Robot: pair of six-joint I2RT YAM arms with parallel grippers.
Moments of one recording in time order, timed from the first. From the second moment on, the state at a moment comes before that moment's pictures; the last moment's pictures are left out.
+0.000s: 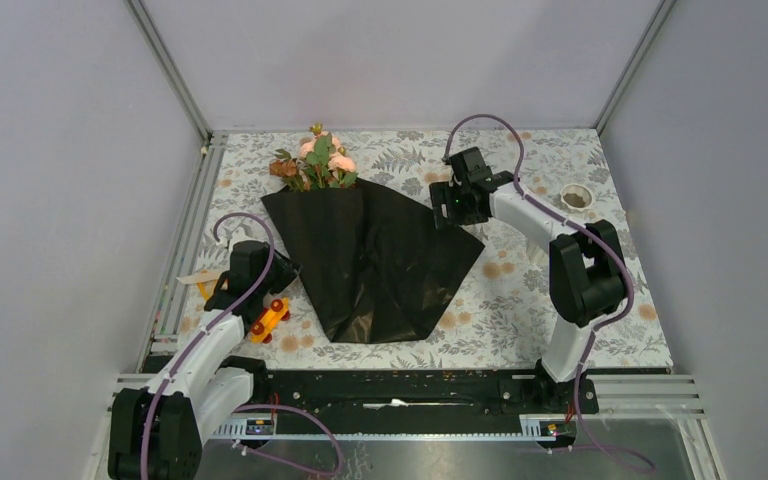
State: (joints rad) left arm -0.14 0.90 0.38 -0.12 0.00 -0.84; right arm 0.43 1.80 1.32 -0.55 0.01 0.26
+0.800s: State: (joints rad) left arm -0.13 0.96 0.36 -0.09 0.01 -0.86; right arm 0.33 2.19 1.76 -0.81 -0.21 0.03
